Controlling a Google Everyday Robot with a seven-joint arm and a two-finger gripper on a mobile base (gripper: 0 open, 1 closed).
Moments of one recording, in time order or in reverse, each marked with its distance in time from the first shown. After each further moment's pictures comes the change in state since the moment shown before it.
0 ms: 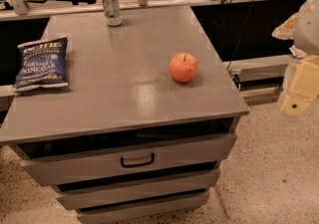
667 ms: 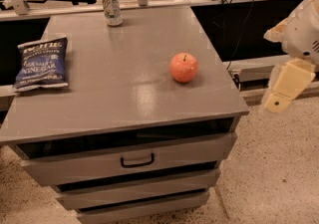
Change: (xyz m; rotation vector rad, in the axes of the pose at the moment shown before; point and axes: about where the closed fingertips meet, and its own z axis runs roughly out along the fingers) arm -0.009 -0.015 0.023 0.020 -0.072 0.030
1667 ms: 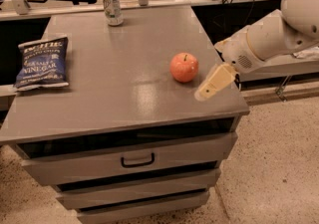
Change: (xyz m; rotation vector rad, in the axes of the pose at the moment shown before) arm -0.073 -0.063 0.132 -0.025 -0.366 0.139
